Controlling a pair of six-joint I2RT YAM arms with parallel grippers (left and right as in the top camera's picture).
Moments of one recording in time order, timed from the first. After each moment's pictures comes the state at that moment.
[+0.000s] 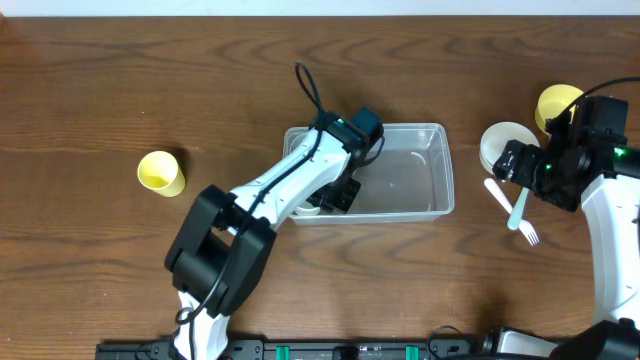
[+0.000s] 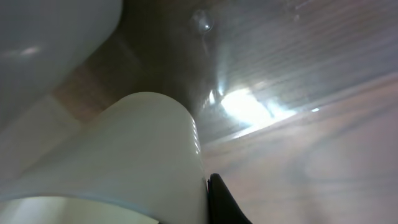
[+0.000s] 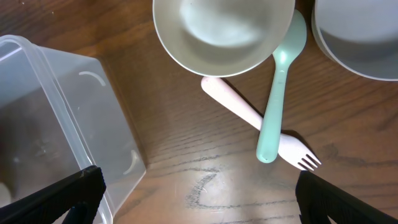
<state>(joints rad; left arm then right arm) -0.68 2.02 1.54 -1.21 -0.03 -0.20 -0.25 1.42 1.16 -1.01 -0.15 0.21</state>
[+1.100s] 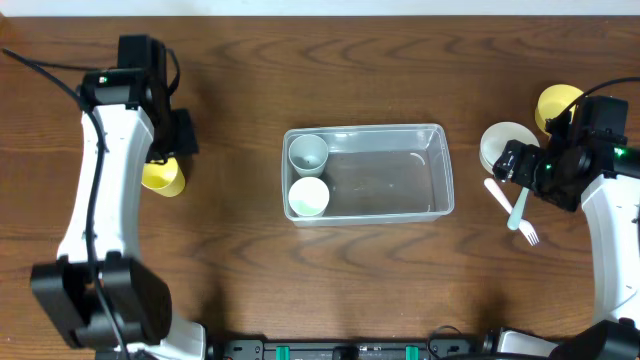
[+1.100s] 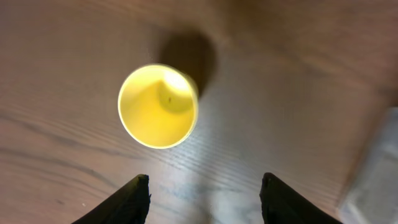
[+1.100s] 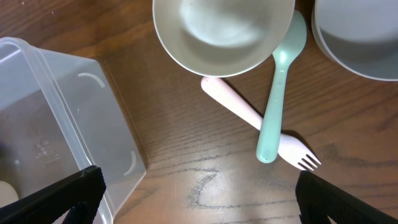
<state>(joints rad) 0.07 1.70 1.57 -1.26 -0.13 -0.21 -0.25 1.42 1.16 -1.01 -0.15 0.21</state>
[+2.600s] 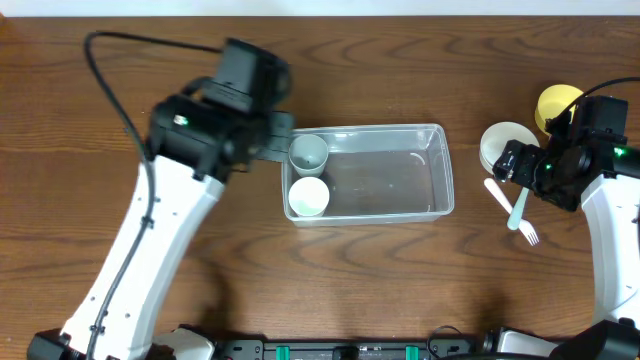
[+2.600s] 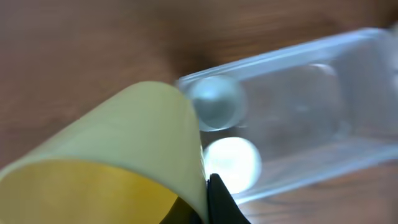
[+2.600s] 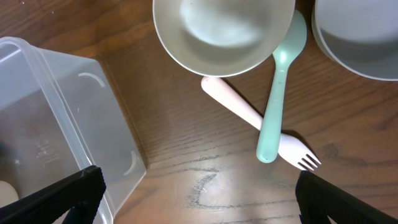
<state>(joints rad) -0.45 1.52 1.71 -1.25 -0.04 -0.22 -0.25 1.42 1.16 -1.01 -0.15 0.21</state>
